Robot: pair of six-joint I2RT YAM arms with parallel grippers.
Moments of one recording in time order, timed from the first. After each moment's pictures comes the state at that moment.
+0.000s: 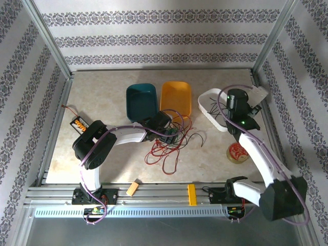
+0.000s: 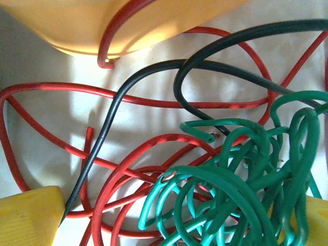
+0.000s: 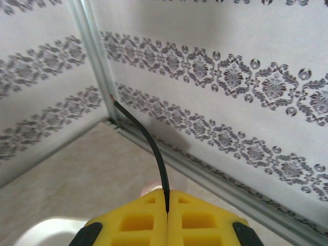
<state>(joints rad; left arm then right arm) -0.74 1.88 1.09 -0.21 -0.08 -0.28 0.18 1.16 0.89 -0.19 0.98 0.50</state>
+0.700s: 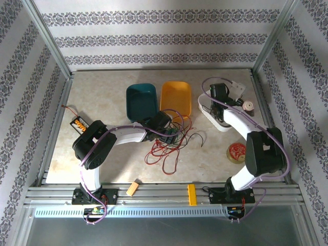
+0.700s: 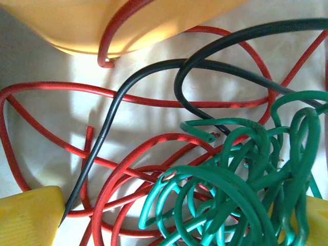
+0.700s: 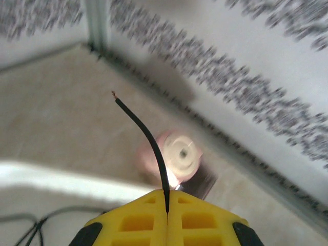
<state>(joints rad) -0.74 1.88 1.09 -0.22 -0.08 -0.28 0.19 1.61 1.06 -0.31 0.90 0.58</state>
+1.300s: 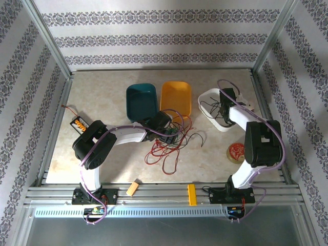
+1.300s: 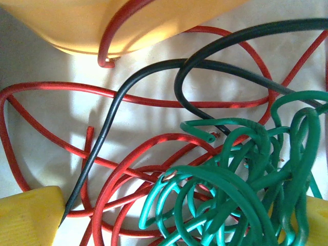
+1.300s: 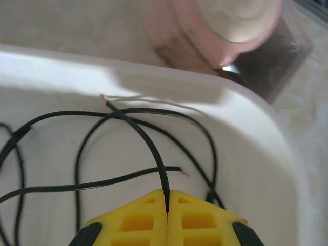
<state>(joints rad) -0.74 1.88 1.09 -0.22 -0.08 -0.28 0.03 1.70 1.03 -0.43 0.44 0.81</state>
